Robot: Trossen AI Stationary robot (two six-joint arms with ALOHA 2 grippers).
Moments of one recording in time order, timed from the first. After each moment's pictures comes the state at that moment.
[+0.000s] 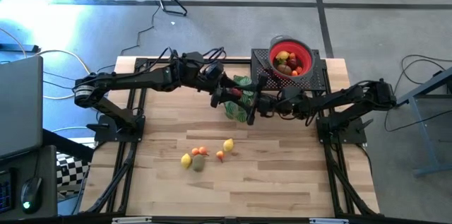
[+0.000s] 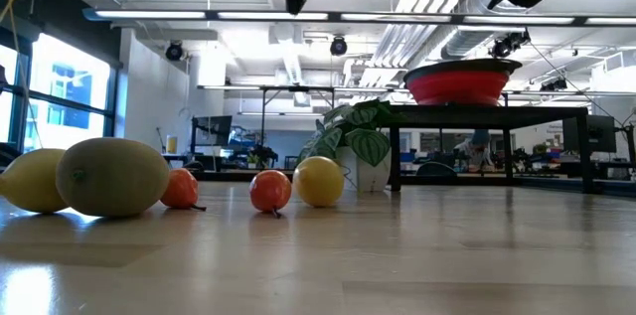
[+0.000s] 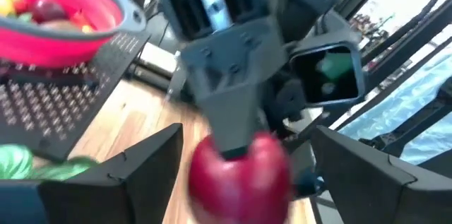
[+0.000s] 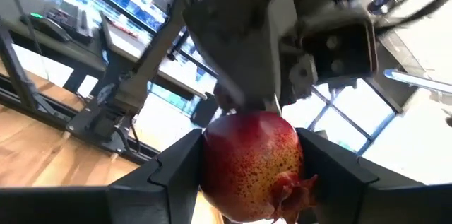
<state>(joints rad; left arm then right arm) 0.24 1.45 1.25 0.04 0.36 -0.44 -0.03 1.43 0.72 0.93 0.15 -0.66</state>
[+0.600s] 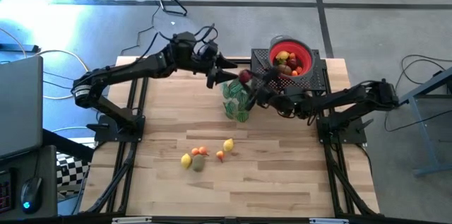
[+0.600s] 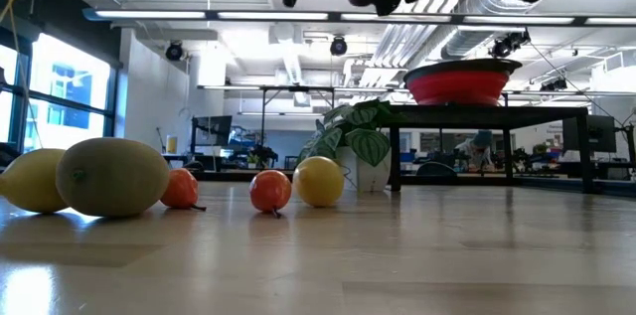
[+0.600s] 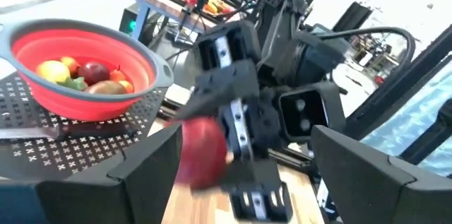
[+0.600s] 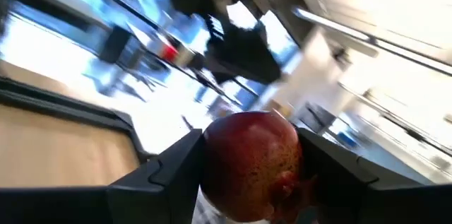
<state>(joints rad) 0.39 1.44 1.35 -0.01 0.47 -0.39 -0.03 1.39 0.72 0.92 0.57 -0.75</state>
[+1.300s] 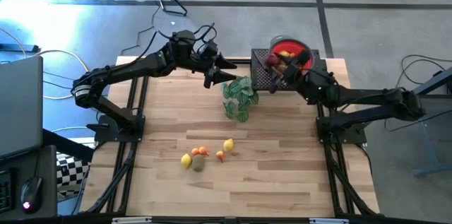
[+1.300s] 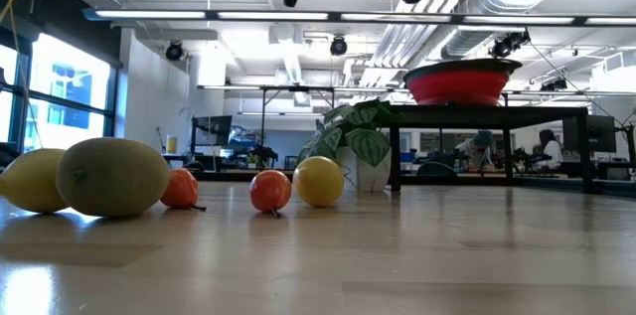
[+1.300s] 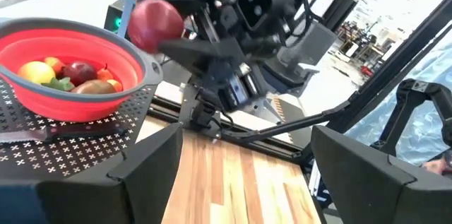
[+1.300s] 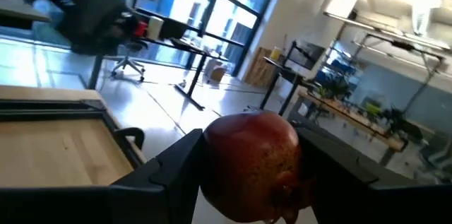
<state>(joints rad) 0.41 1.44 1.36 -0.01 0.54 -0.37 -0.19 0.99 0.72 0.38 0.60 -0.41</state>
